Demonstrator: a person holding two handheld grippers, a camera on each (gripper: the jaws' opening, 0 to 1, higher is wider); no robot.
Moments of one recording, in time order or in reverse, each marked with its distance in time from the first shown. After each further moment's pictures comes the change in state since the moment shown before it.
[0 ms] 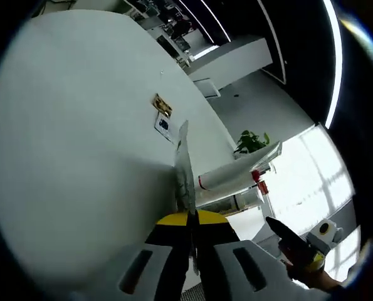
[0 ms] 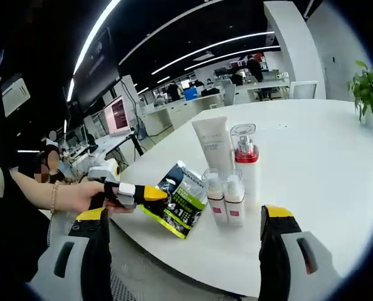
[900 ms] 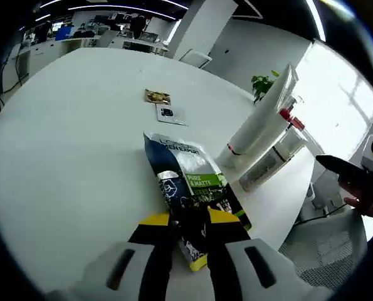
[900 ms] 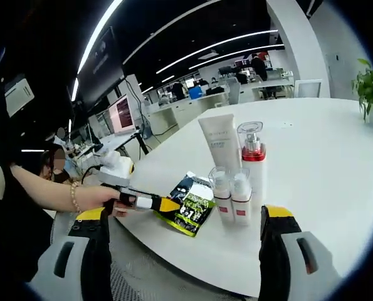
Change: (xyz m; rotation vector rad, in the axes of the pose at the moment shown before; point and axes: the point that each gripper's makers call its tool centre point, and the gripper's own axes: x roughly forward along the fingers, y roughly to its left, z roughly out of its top) left arm 0.010 0.053 0.002 0.571 0.154 0.264; right arm 0.002 0.005 -0.003 0.005 0.005 0.035
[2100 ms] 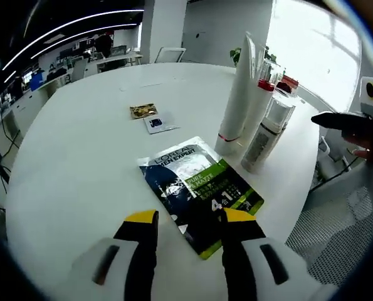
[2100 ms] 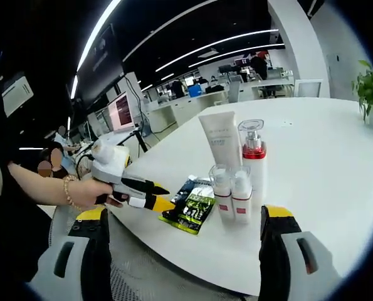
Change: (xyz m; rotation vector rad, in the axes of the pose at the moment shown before) left arm -0.018 -0.004 0.014 0.255 0.016 0.036; right arm 0.001 0.003 -0.004 -0.011 0.019 -0.010
